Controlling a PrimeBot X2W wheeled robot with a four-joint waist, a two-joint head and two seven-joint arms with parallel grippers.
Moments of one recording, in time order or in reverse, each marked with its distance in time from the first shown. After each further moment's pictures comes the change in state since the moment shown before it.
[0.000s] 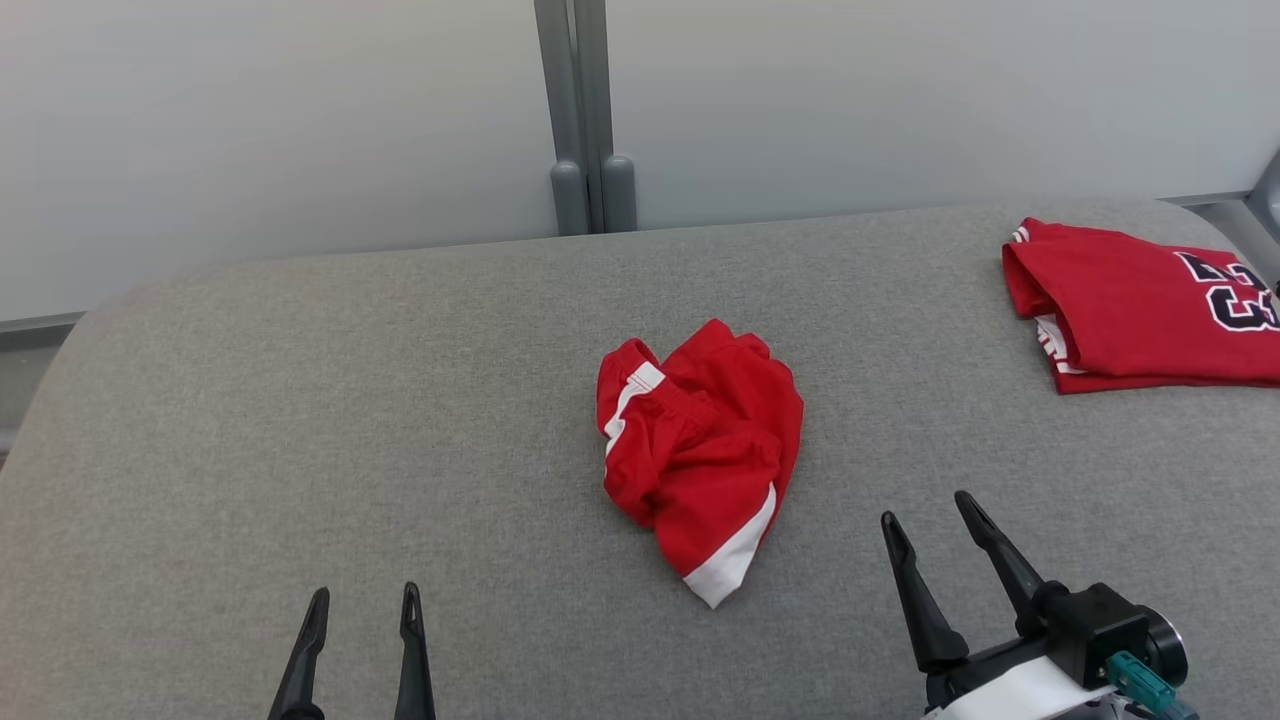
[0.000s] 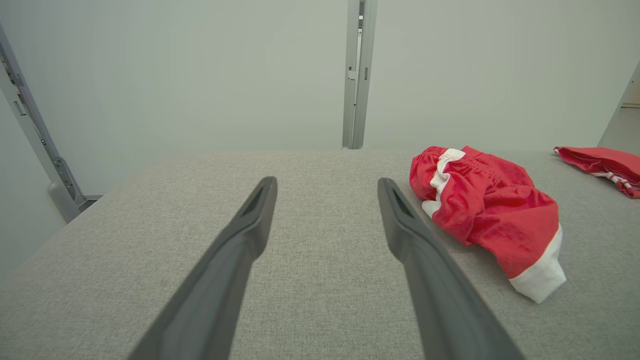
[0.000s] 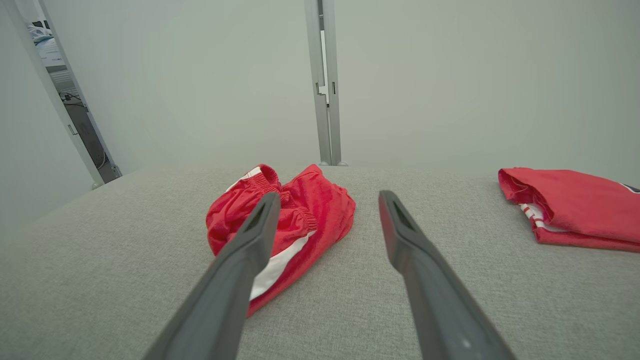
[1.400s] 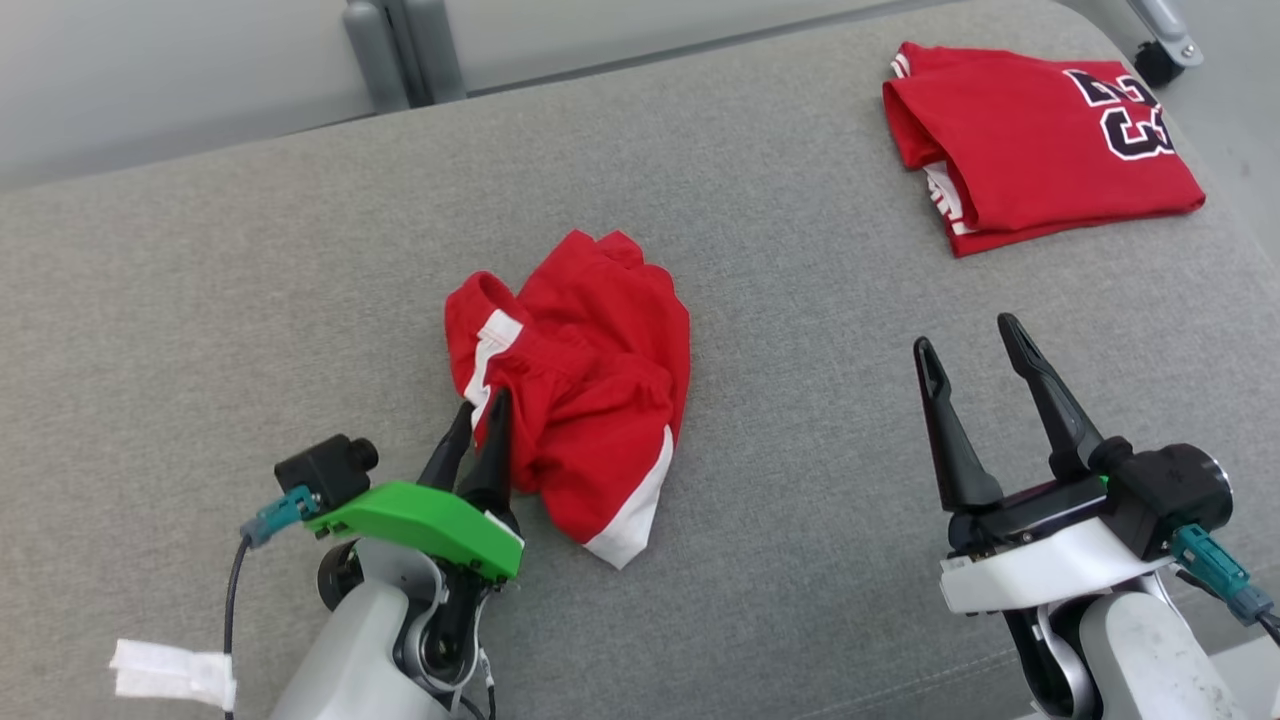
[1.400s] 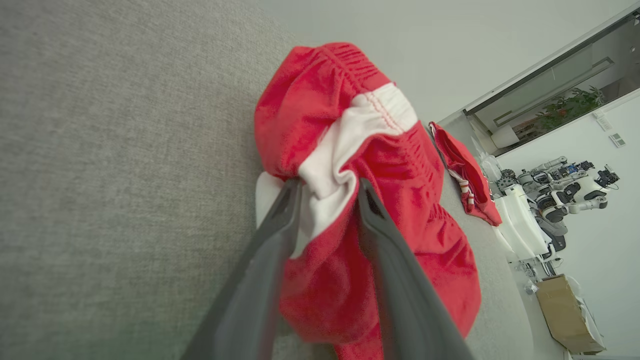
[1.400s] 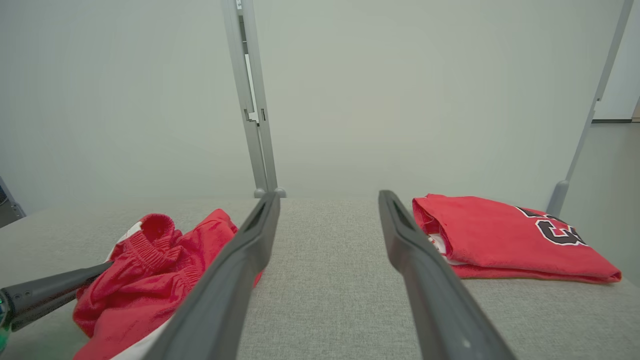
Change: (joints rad) left arm -0.660 0.002 -0.263 0.657 -0.834 -0.174 0.092; right arm -0.207 -0.029 -0.038 -0.090 0.031 0.000 0.000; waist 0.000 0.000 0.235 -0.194
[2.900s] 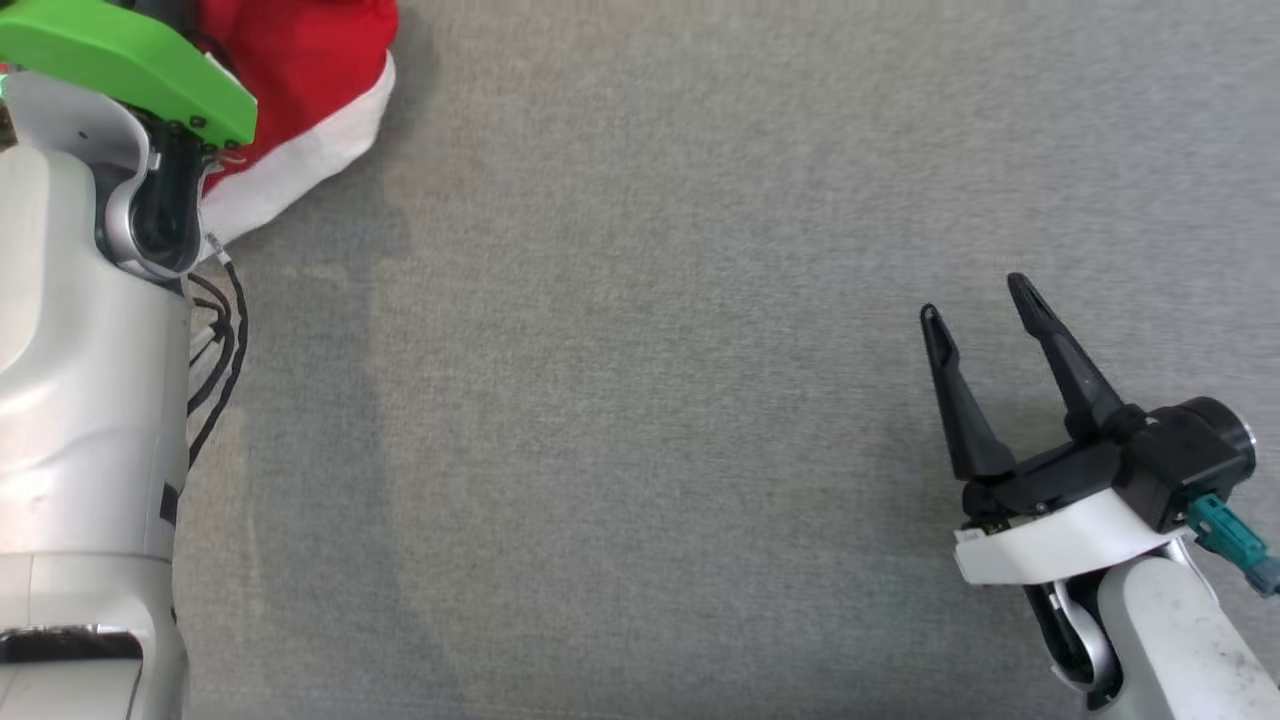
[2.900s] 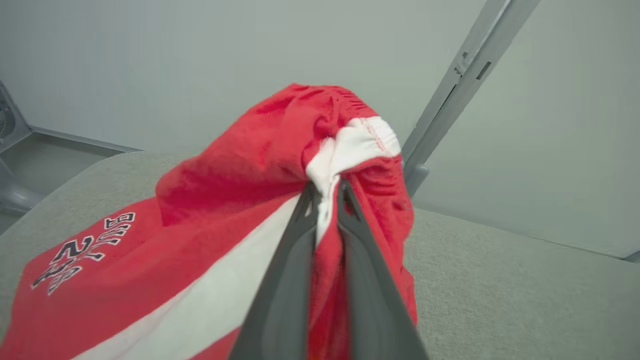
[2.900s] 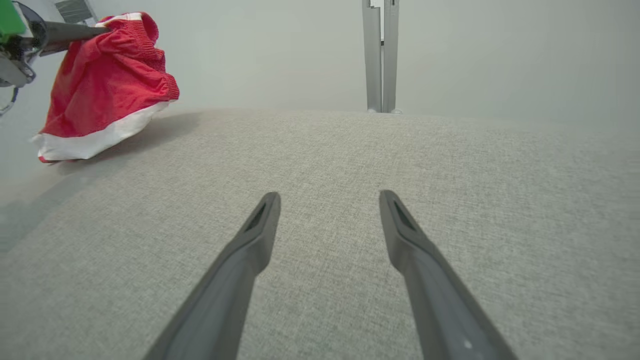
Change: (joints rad) left arm -0.635 0.160 0.250 0.115 0.334 -0.004 0.176; right arm -0.051 -0.075 0.025 -0.015 -0.001 0.000 0.000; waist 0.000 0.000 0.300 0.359
